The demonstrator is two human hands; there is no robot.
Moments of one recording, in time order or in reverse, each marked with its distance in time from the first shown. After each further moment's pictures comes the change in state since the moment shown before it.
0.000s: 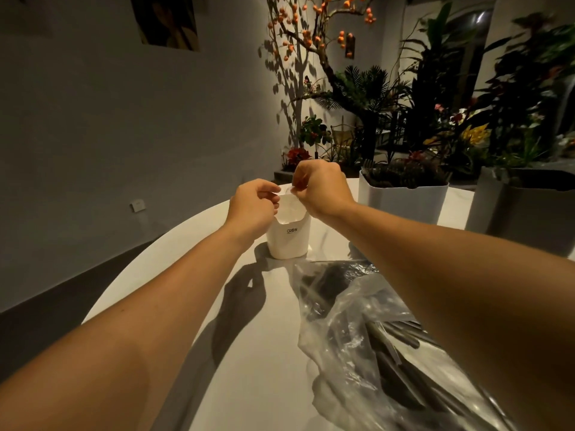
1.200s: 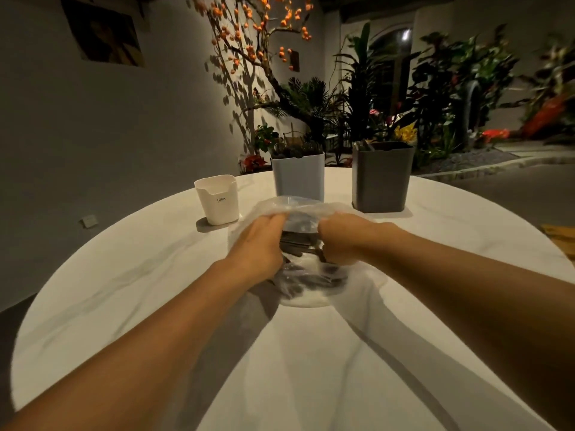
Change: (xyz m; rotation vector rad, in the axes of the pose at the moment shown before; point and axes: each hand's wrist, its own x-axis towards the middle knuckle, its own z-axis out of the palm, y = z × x) left_hand -0.215 0.040 0.068 0.609 -0.347 0.434; right_hand -0.231 0.050 -0.156 -0.640 -0.560 0.072
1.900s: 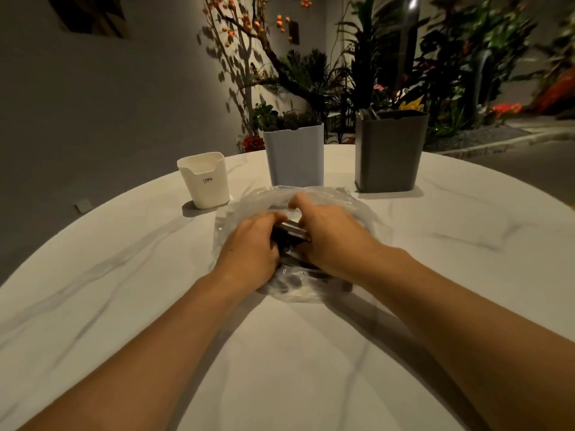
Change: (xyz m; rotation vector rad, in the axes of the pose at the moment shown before) left_hand 0.000 -0.019 0.043 -0.155 0.128 -0.019; right_hand -0.005 -0.012 0.035 0.433 0.348 -0.138
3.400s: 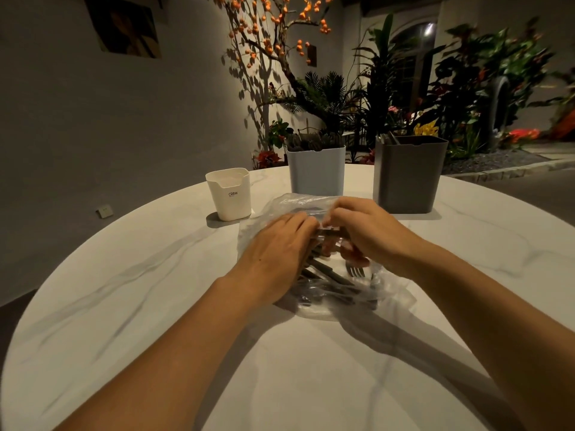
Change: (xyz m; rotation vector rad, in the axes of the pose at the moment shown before) left_hand -0.013 0.023 -0.038 0.203 -0.072 0.305; right_hand 0.004 -0.008 -0.038 0.642 -0.063 0.270
